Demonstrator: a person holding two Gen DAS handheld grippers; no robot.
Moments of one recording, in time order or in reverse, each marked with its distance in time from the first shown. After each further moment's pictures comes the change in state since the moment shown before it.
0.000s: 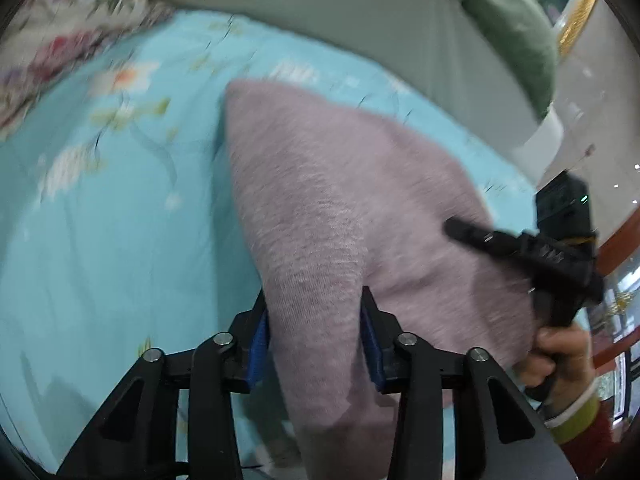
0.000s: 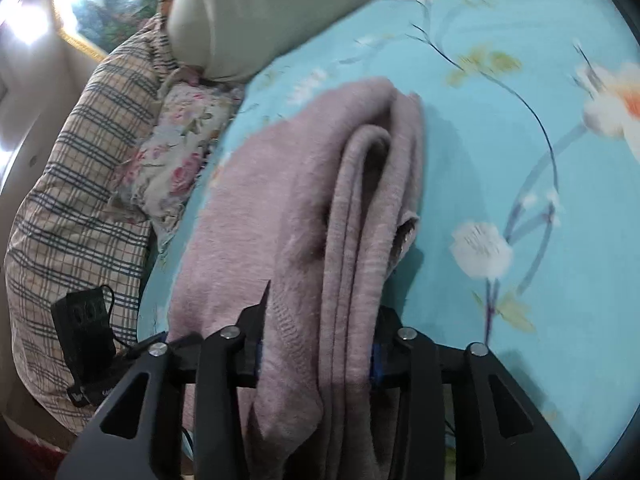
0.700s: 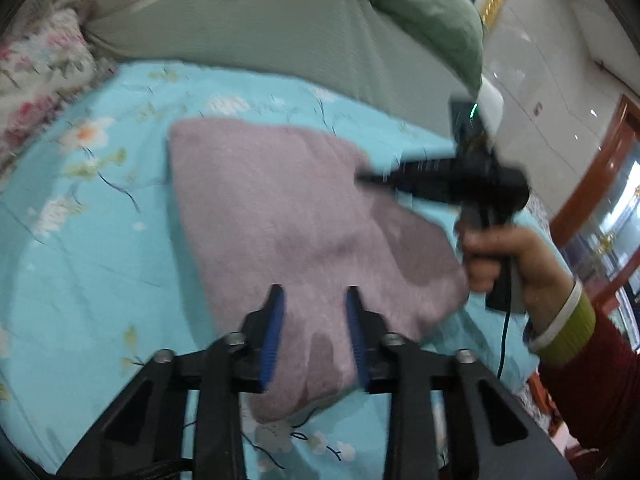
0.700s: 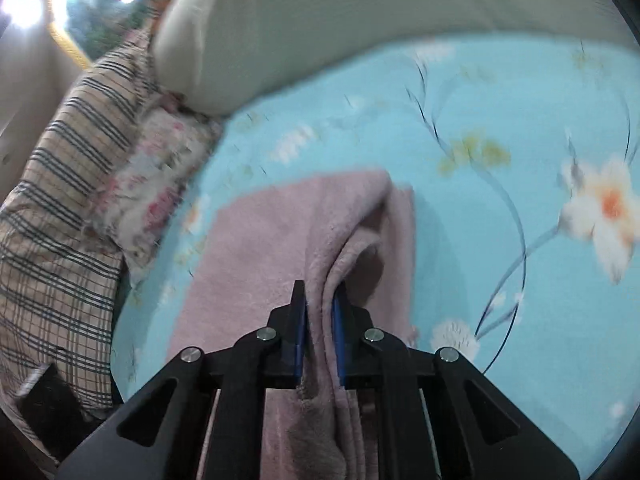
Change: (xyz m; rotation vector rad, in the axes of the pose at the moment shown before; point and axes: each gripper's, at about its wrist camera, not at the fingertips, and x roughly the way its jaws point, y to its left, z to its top) left arm -0.054 -0.040 -0.030 0.214 -0.051 -0.120; right arm -0.015 0.046 0.058 -0.116 -0.125 -0.175
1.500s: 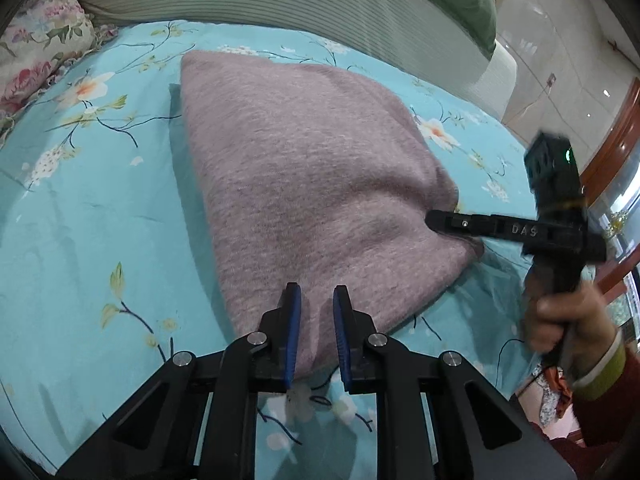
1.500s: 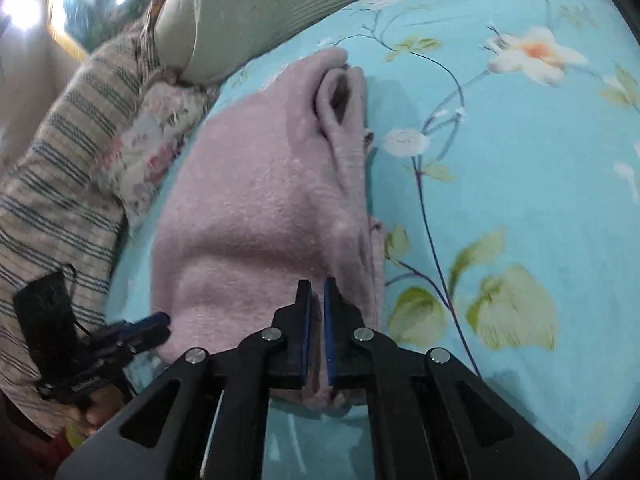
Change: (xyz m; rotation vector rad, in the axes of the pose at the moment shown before) left arm 0.018 0.006 -0.034 0.006 0.097 0.057; right arm -0.037 -0.023 -0.129 0.107 0.036 0.034
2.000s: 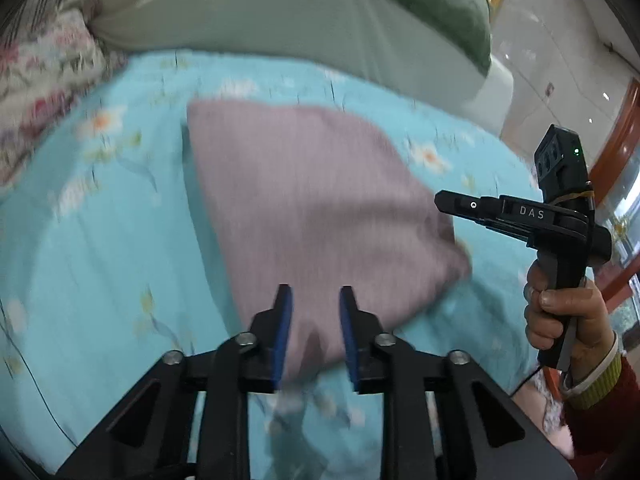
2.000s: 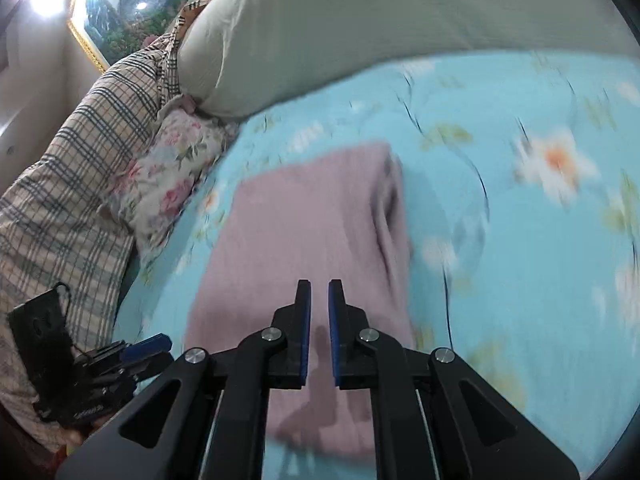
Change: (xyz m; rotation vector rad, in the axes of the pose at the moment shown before) left arm -0.032 -0.010 0.030 0.005 -0.084 0.032; right arm -0.005 0.061 0.079 -0.095 -0.094 -0.043
